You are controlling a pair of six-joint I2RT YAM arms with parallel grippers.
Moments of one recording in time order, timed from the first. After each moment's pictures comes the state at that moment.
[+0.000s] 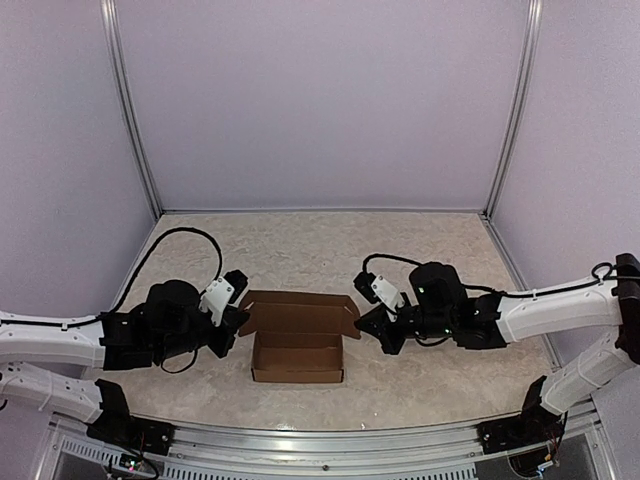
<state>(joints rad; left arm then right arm) -0.97 1.03 0.45 0.07 -0.28 -0.01 0.94 1.40 0.64 0.22 -0.14 -0.01</state>
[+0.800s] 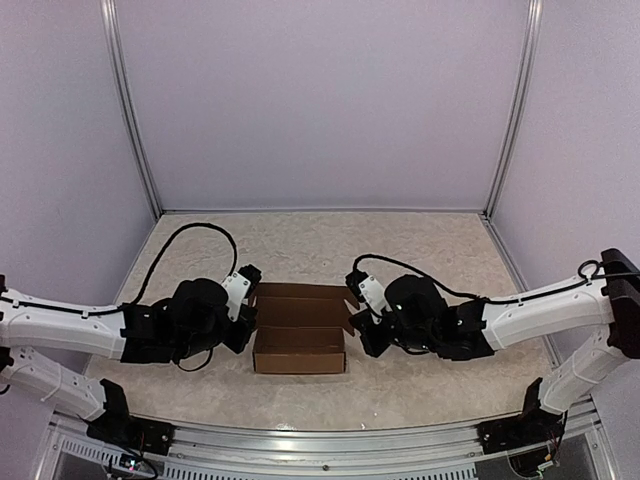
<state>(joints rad) -1.04 1.19 0.56 0.02 -0.43 -0.12 1.09 1.47 0.71 0.19 0.21 0.17</state>
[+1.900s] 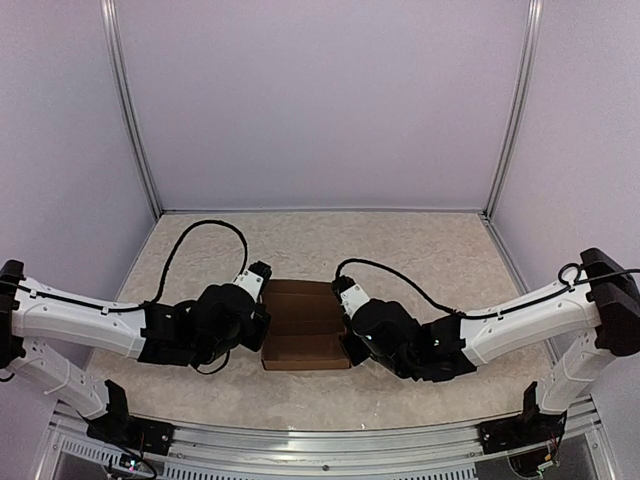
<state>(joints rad) -1.13 1.34 0.68 0.00 -0.64 -0.27 1.28 1.59 0.82 0.16 0.65 0.26</state>
